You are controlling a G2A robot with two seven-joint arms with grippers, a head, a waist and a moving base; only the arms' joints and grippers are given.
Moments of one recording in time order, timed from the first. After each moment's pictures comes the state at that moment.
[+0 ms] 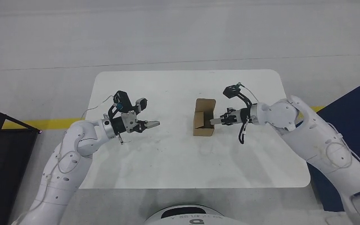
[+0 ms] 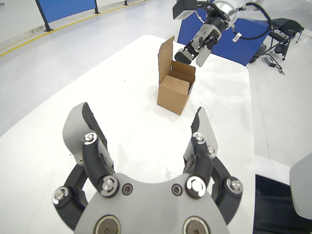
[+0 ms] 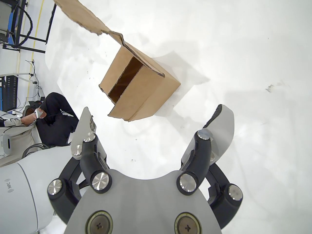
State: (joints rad) left arm 1.36 -1.00 -1.31 -1.59 0.92 -0.89 -0.17; right arm -0.94 -0.76 0.81 -1.53 -0.11 -0.20 0.93
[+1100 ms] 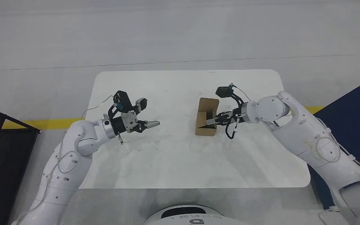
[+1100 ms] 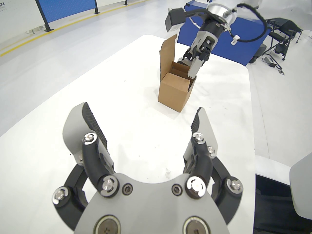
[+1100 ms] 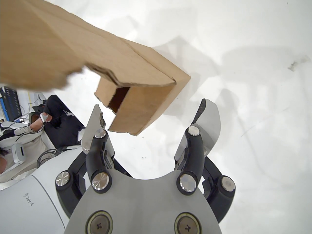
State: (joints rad) left arm 1.36 -1.00 -1.31 -1.59 0.92 -0.89 -0.17; right arm -0.88 -0.83 0.78 -1.52 -0.11 0.01 1.05
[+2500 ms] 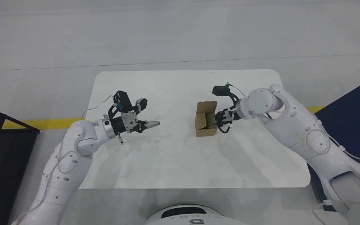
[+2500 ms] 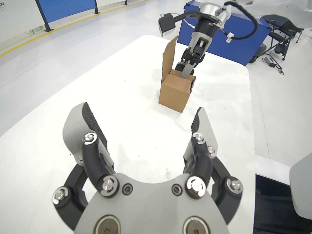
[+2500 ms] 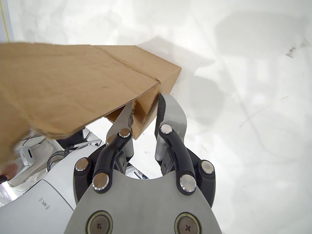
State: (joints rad) left arm 1.36 -1.00 -1.31 -1.59 0.92 -0.89 -0.17; right arm -0.78 -0.90 0.71 -1.45 -0.17 0.18 1.18
